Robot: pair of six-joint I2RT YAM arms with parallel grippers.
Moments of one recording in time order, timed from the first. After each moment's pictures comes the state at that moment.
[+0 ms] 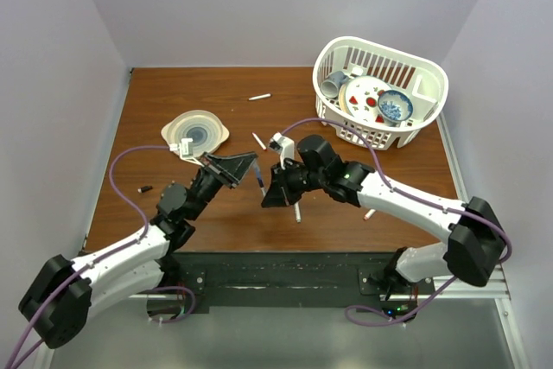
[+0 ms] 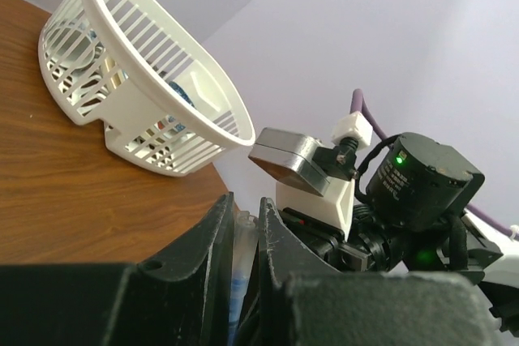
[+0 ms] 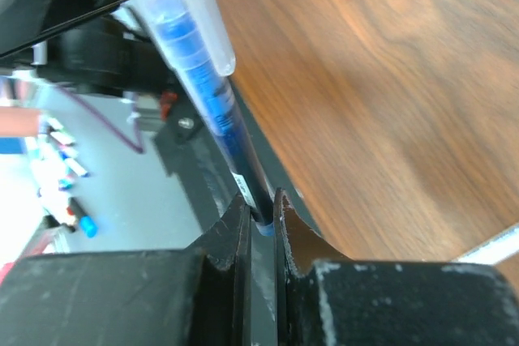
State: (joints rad) left arm -0.68 0.90 0.24 0.90 0.01 -0.97; right arm 0.86 1.37 0.98 -0.22 -0.45 0.47
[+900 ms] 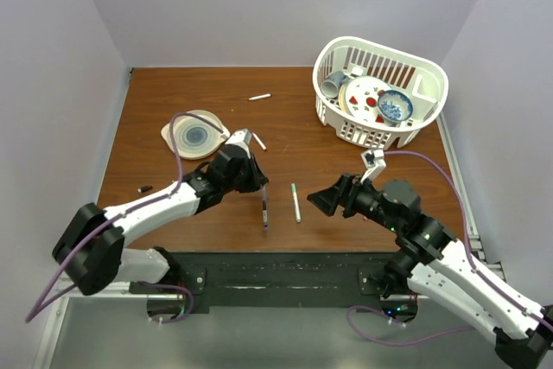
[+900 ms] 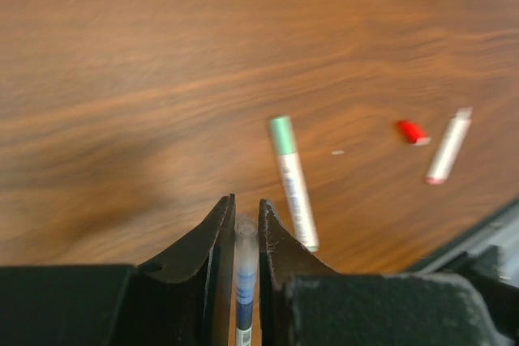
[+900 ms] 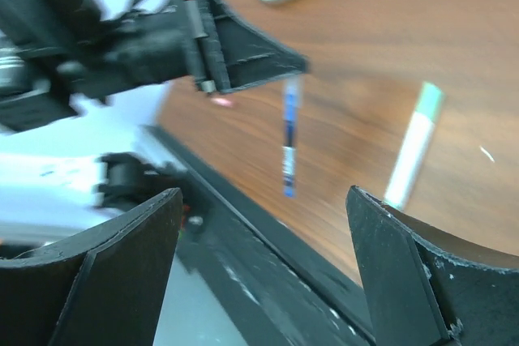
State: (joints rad) left arm -0.72 1.28 0.71 -0.07 -0.05 -0.76; right arm 0.74 0.53 0.51 -0.23 -0.11 0.79
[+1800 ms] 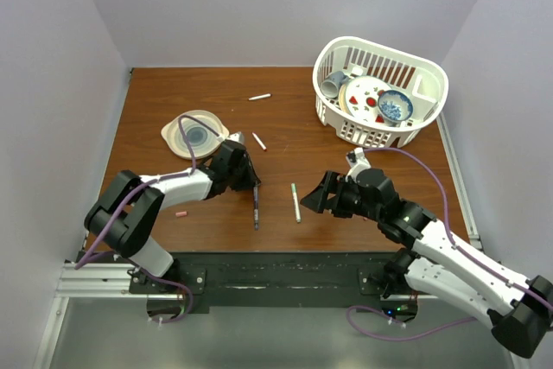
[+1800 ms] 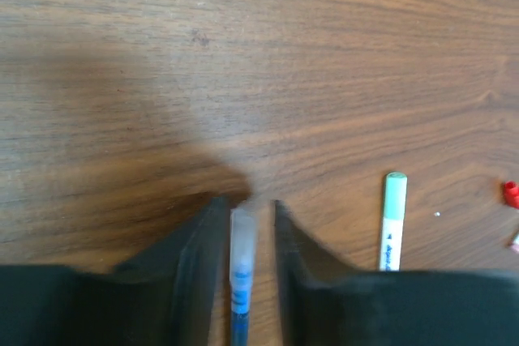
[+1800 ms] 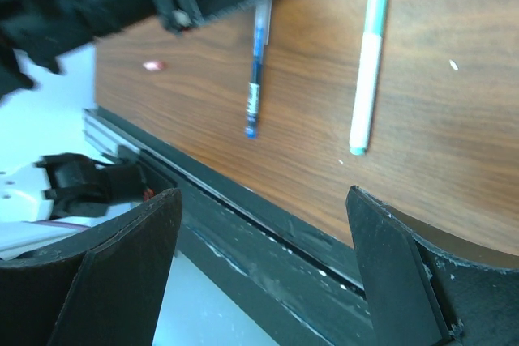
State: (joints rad) left arm -0.57 1.57 0.72 0.02 0.00 -0.77; right arm 0.75 0.76 0.56 -0.33 -0.10 0.89
